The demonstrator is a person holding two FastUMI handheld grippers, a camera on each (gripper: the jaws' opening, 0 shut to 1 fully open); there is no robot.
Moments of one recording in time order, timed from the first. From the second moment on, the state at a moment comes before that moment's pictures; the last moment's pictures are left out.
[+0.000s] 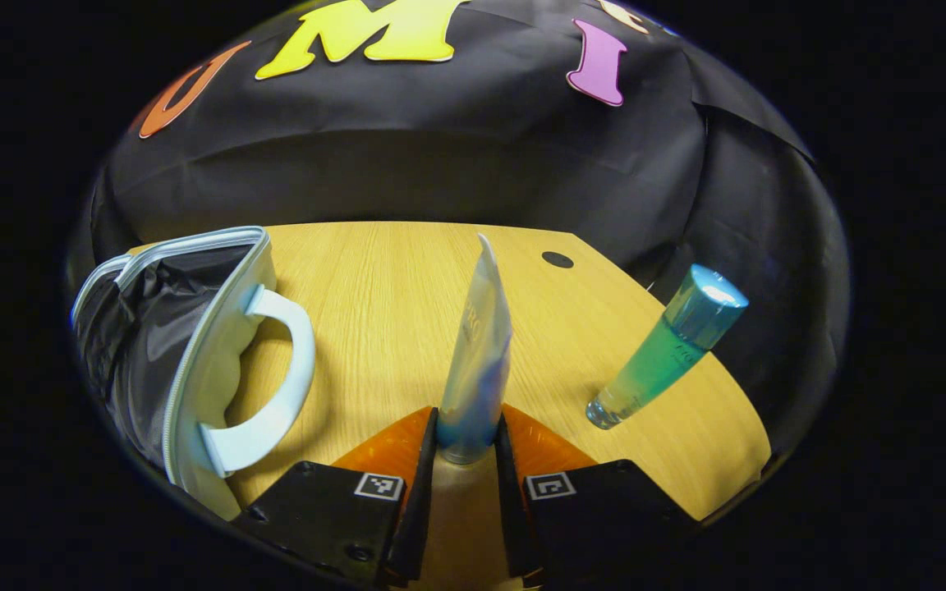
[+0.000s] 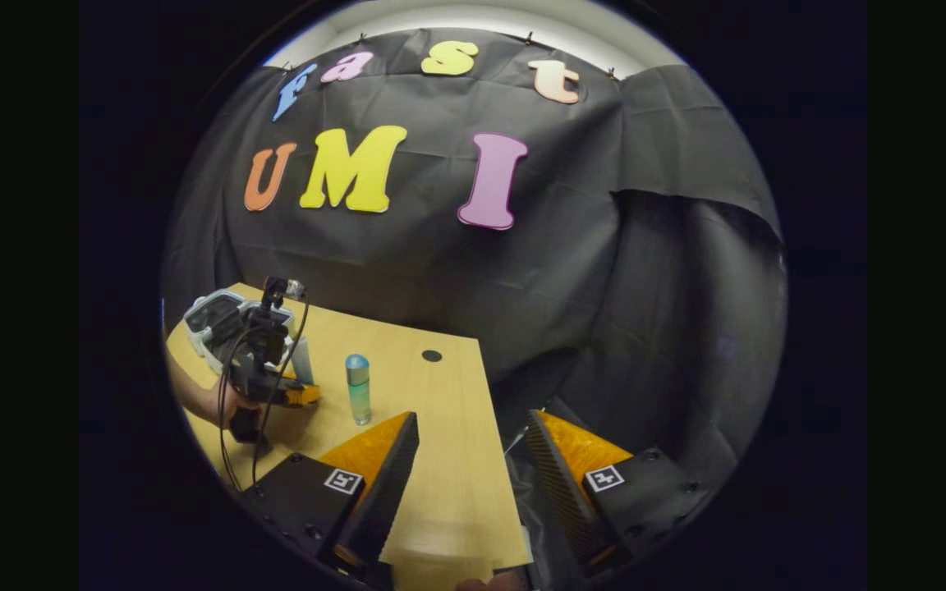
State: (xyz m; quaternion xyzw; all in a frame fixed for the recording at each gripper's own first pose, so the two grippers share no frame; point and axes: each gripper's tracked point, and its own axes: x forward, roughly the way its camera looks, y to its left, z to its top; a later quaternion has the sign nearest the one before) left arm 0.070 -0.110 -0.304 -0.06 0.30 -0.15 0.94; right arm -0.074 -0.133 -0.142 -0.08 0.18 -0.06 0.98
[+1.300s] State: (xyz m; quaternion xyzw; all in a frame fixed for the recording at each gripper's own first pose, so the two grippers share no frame) left arm -0.109 0.009 -0.145 -0.09 0.28 -0.03 0.95; right arm 0.089 0.008 -0.330 0.03 0.28 0.08 0.96
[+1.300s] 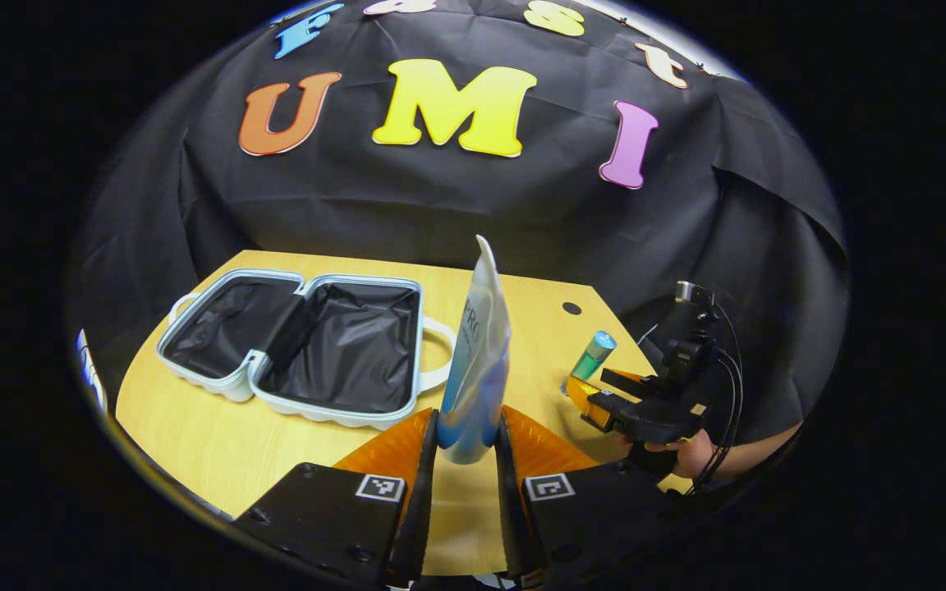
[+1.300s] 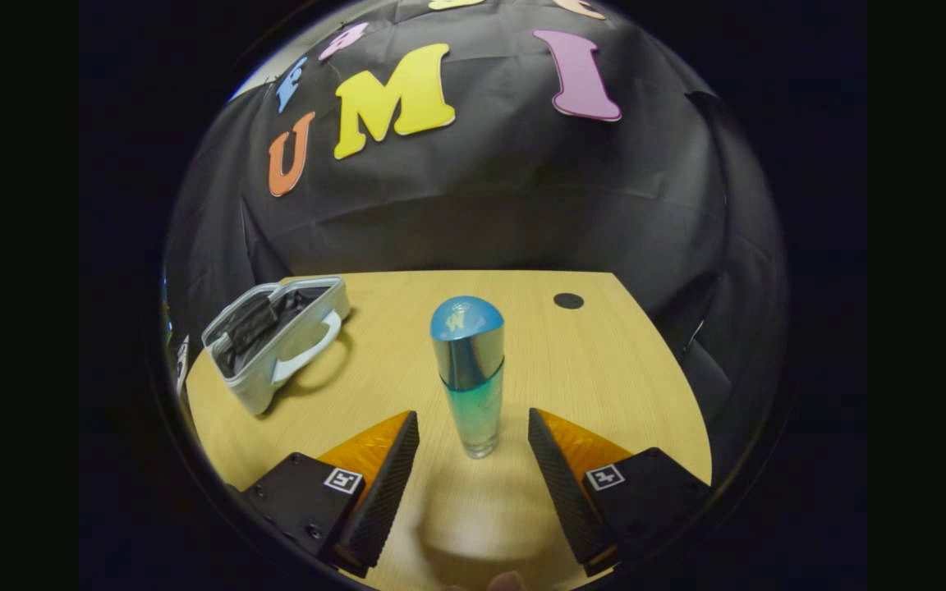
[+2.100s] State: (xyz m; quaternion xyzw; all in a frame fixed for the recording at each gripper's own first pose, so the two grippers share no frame) left arm -0.094 0.126 -0.148 -0.13 0.31 0.03 0.94; right arm 0.086 0.031 -0.295 0.07 0.31 0.11 0.94
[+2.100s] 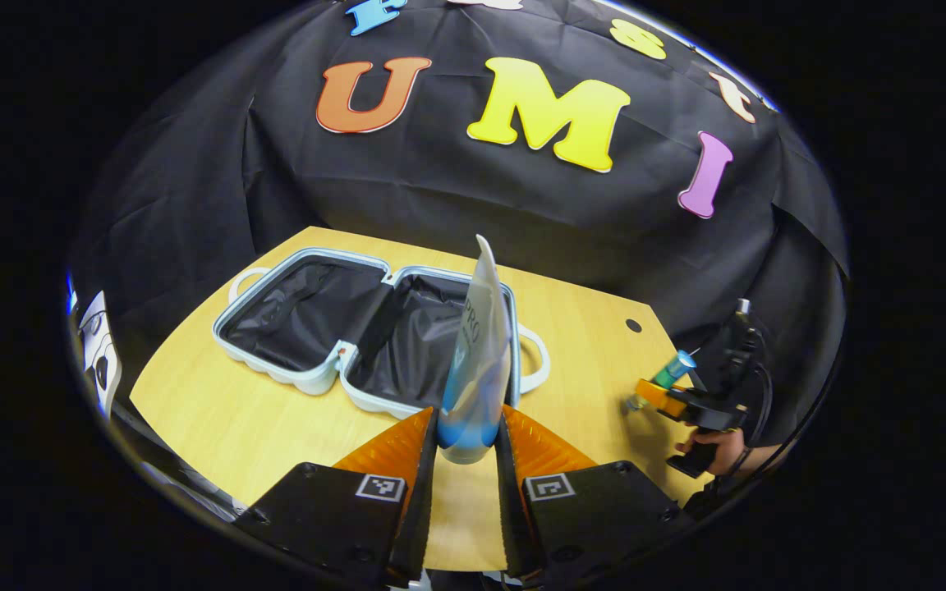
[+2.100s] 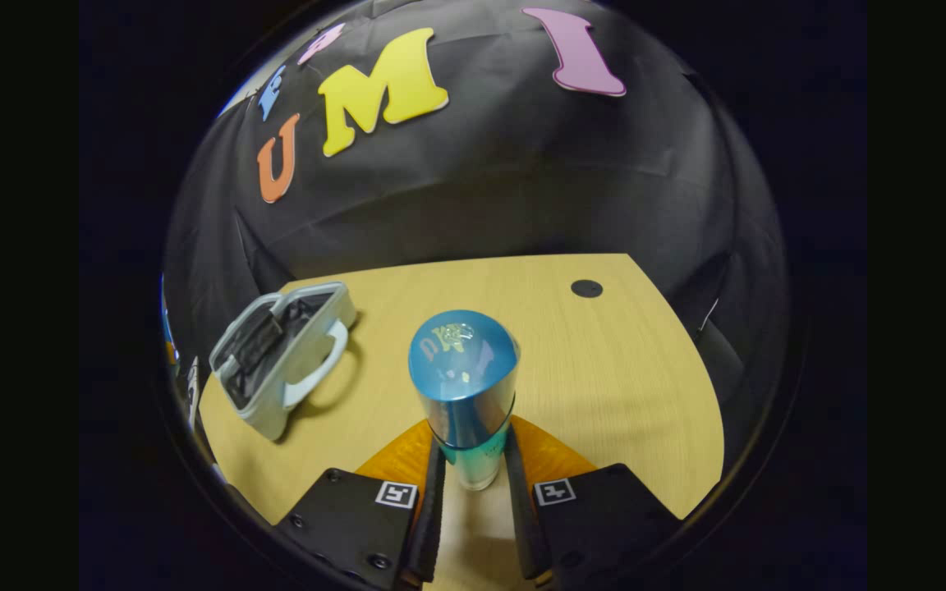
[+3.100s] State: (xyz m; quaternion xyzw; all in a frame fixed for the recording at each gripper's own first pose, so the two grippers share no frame) left arm 0.028 0.166 -0.325 -0.14 0.65 -0.09 0.74; right arm -0.054 0.006 -0.157 0.21 0.32 0.07 0.92
